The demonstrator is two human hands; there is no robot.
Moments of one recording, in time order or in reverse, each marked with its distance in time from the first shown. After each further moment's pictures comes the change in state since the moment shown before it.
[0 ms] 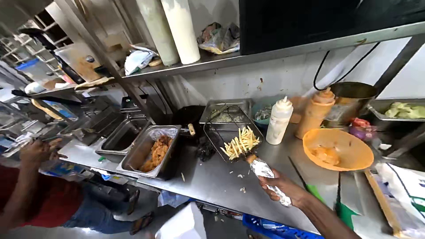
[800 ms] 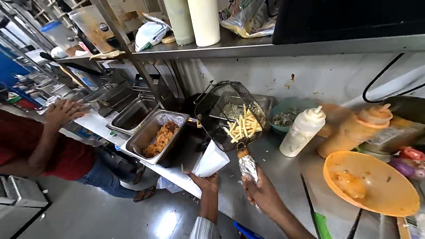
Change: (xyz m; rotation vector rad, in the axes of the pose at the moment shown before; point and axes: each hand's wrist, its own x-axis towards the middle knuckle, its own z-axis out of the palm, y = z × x) left_hand 0.079 -0.128 0.214 -0.298 0.292 -0.289; right_hand 0.037 -0.030 0.055 -0.530 0.201 -0.153
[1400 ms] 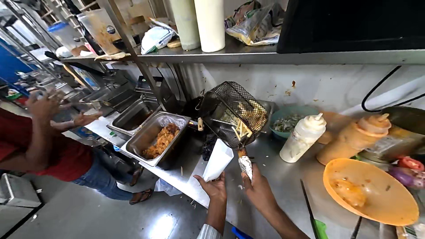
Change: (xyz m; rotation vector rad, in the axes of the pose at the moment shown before) left_hand -0.010 -0.029 -0.006 -0.132 -0.097 -0.036; right_hand 0.026 0.007 0.008 -0.473 0.194 -0.146
